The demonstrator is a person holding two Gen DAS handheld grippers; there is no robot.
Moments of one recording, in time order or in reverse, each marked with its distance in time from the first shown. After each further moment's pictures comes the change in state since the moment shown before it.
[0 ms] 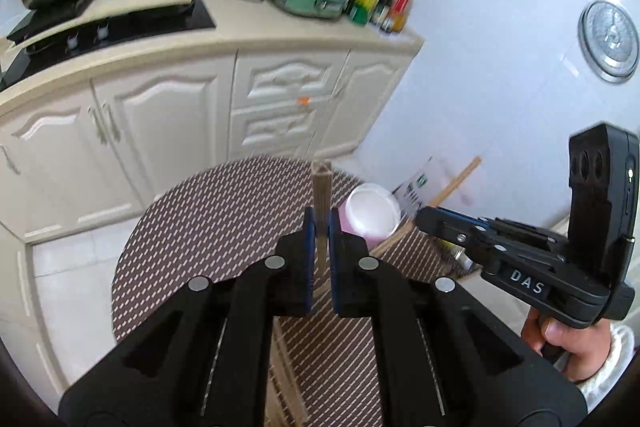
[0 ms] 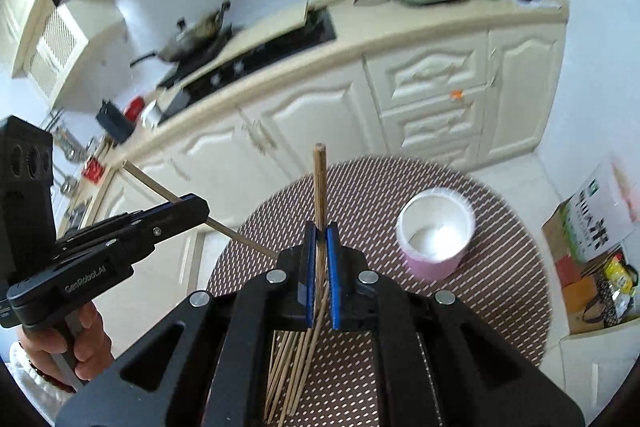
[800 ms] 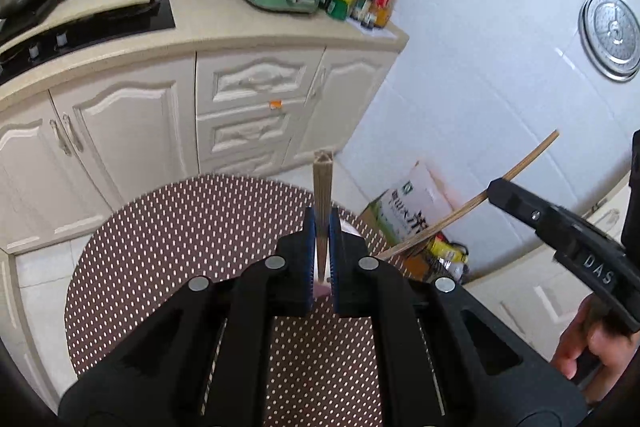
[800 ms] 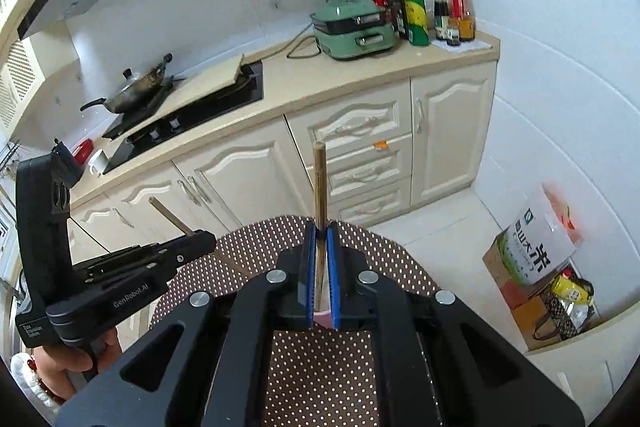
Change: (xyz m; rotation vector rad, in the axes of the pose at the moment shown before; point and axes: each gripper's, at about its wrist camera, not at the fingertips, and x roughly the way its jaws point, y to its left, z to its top) left arm 0.080 -0.055 0.020 0.017 0.035 -0.028; right arm -0.029 -0.066 0.020 0.033 -0.143 -0.198
